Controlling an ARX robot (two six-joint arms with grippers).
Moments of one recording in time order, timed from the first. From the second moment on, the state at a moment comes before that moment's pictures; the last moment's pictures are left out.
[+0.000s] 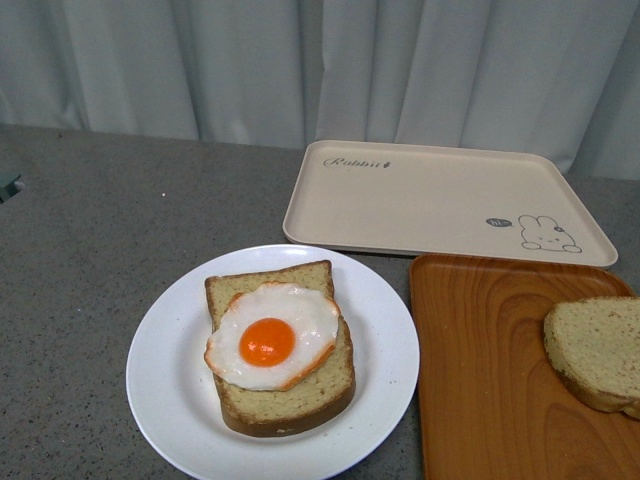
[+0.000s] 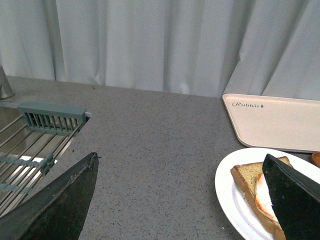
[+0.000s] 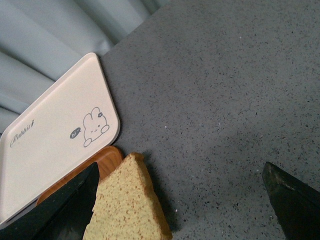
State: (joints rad) left arm 0.00 0.00 0.02 0.00 0.00 0.00; right arm -0.63 1.21 0.49 0.16 -0.44 0.33
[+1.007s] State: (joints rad) left arm 0.00 0.00 0.02 0.00 0.00 0.00; right arm -0.38 1.59 0.49 0.28 -0.22 0.48
